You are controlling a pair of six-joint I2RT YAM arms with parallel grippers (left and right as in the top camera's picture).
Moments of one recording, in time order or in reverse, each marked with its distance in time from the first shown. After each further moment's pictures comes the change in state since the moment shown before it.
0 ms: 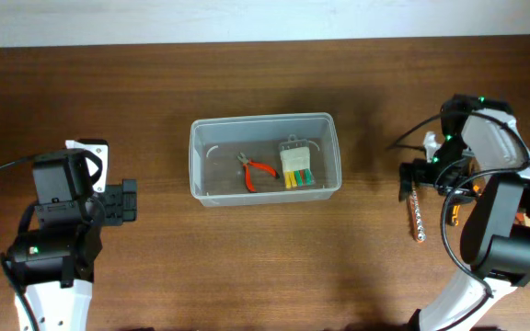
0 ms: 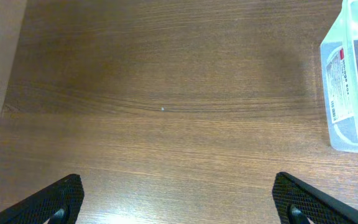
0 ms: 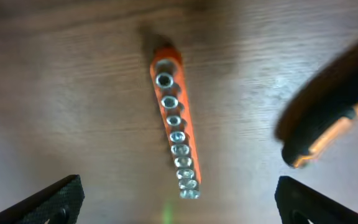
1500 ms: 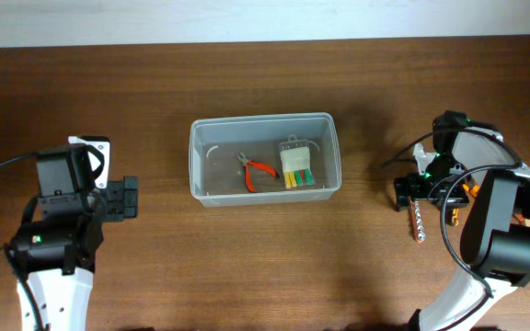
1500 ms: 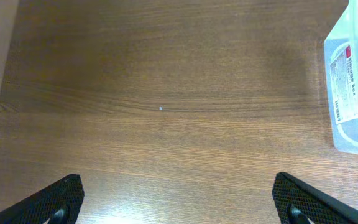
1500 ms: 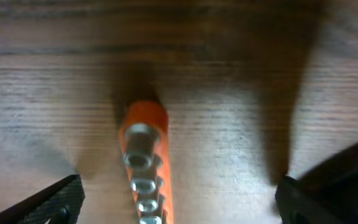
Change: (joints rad) left arm 0.000 0.044 0.000 0.016 0.000 0.000; right arm 0.003 0.000 -0.174 0.254 0.058 -0.109
